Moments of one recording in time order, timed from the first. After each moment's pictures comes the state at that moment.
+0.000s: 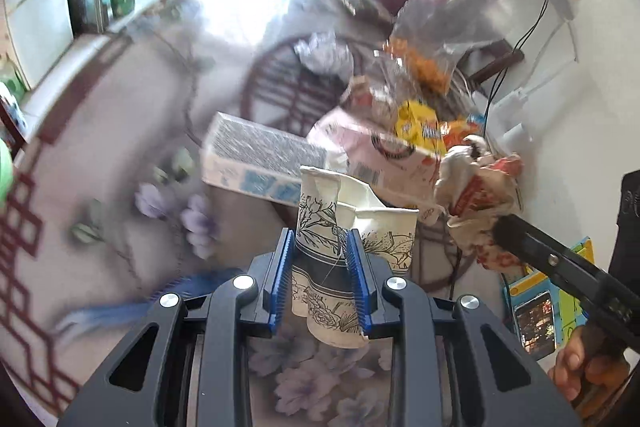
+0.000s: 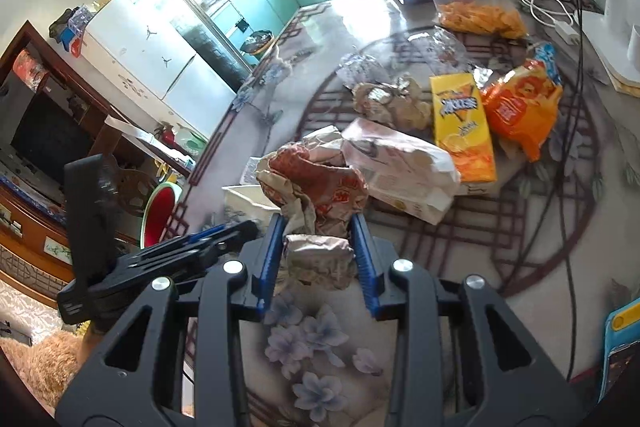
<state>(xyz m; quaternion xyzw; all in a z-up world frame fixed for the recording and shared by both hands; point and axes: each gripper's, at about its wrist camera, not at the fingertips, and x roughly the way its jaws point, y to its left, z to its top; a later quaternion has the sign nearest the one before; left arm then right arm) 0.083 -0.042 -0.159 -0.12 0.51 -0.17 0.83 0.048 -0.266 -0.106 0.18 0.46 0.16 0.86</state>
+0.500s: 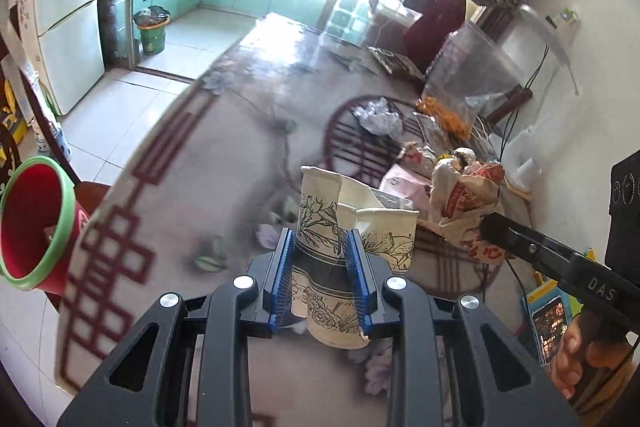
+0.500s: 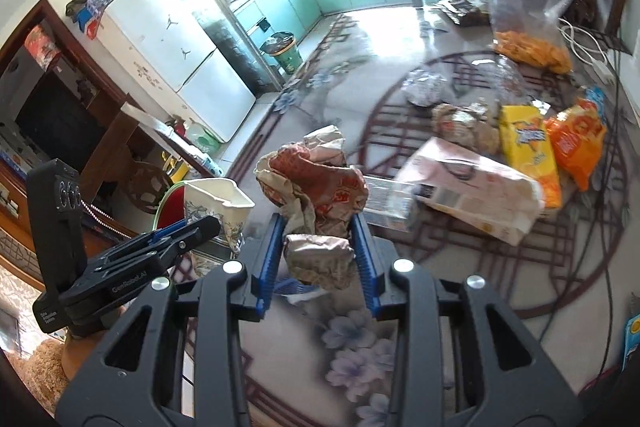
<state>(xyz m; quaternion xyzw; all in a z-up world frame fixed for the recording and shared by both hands) 0.061 0.063 -0.117 -0.12 0.46 -0.14 0.87 0.055 -0.172 -0.081 0.14 0.45 0.18 0.87</state>
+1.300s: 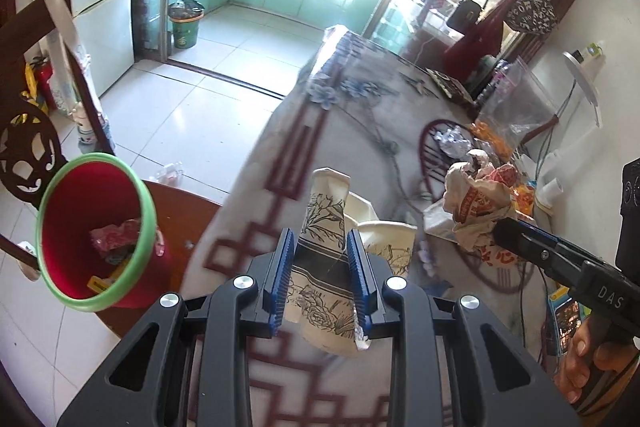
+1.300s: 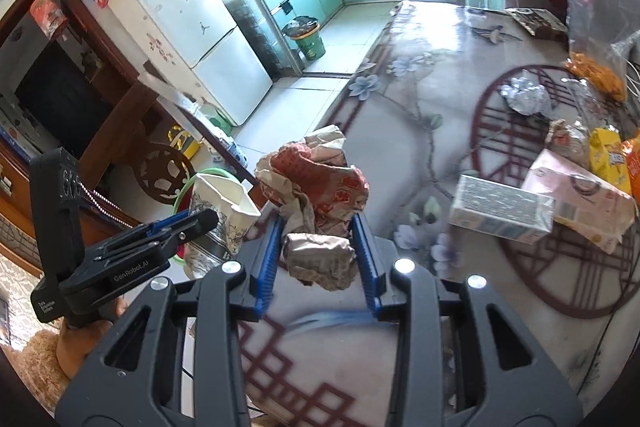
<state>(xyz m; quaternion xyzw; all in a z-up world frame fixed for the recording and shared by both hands) 0.080 0.218 -0.127 -0.13 0.46 -0.11 0.87 0.074 -0.015 -0.081 0.10 0.46 0.19 0.86</state>
